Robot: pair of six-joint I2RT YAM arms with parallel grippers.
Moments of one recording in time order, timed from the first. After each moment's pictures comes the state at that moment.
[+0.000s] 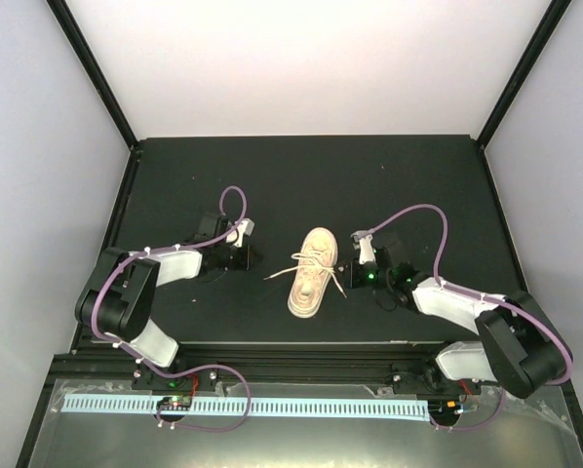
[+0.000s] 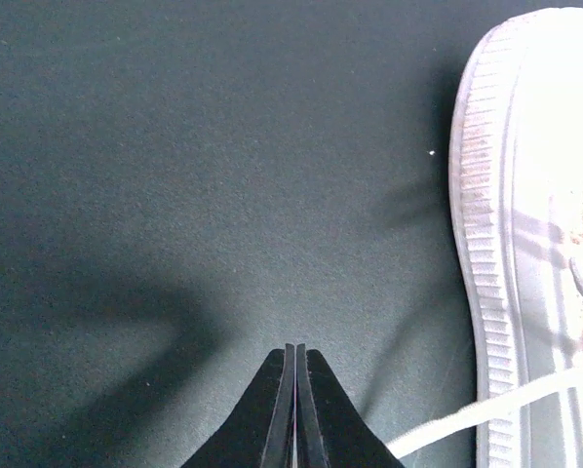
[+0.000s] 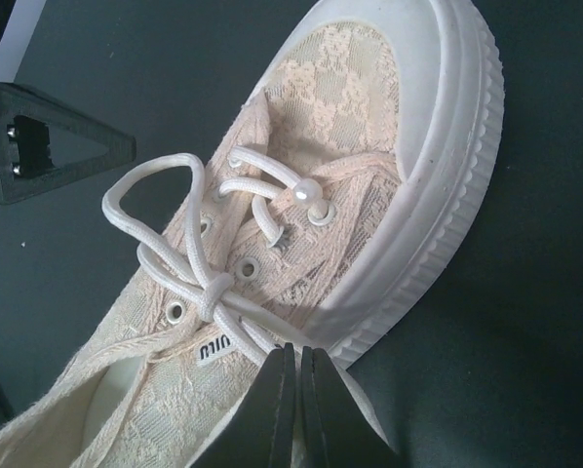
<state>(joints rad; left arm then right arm) -0.30 1.58 0.64 0.02 0.49 -0.33 0.54 1.30 0.45 0.16 -0.36 0.49</state>
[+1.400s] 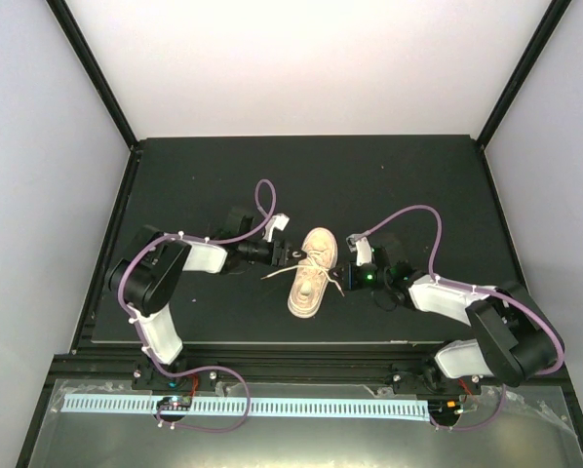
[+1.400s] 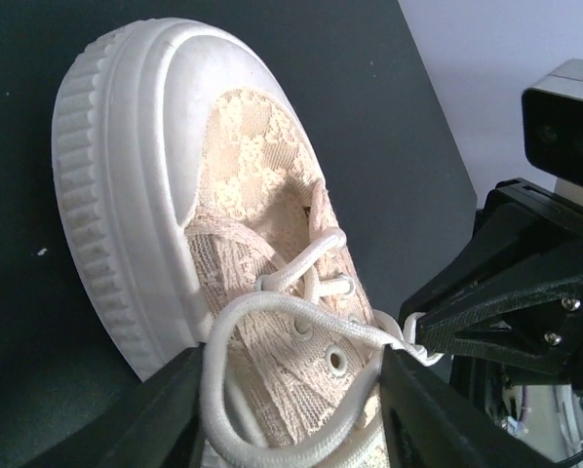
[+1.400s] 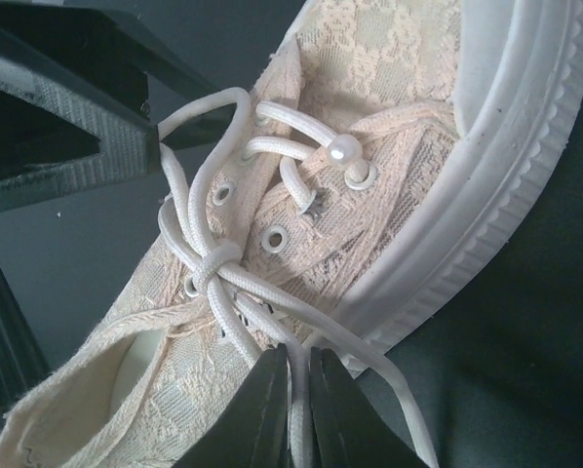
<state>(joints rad) -0.45 1.79 0.73 0.39 0.86 -0.46 0.53 1.36 0.45 0.20 -0.48 0.50</state>
